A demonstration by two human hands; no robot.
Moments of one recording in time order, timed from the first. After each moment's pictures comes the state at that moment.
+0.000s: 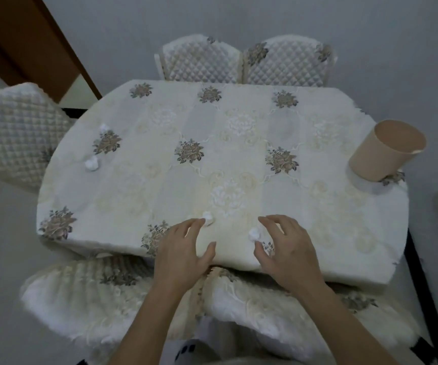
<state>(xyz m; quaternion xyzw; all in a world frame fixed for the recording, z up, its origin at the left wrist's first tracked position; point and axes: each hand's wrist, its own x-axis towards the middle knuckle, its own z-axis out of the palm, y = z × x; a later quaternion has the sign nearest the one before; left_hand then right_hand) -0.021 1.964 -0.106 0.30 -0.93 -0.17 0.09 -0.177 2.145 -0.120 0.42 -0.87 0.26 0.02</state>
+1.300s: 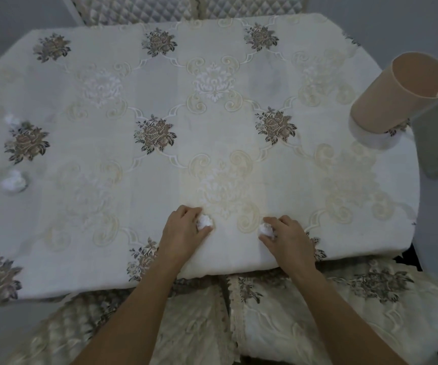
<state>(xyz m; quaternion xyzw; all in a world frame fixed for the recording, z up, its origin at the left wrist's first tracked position) -0.111 1.837 -0.244 0.25 -0.91 -0.33 -0.06 -0.201 2.082 -0.250 0.19 -0.96 0.18 -0.13</state>
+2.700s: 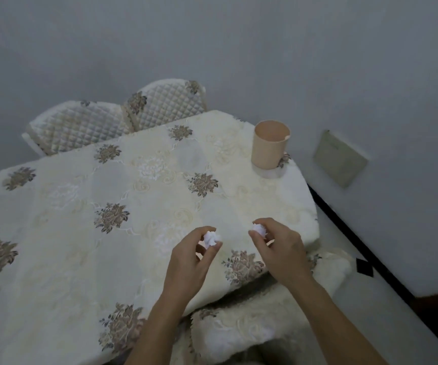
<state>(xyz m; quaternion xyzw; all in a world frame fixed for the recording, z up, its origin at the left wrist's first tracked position) -0.114 1.973 -0.067 0.04 -0.85 -0.52 0.09 -0.162 2.177 -0.068 0.09 -0.90 0.42 0.06</state>
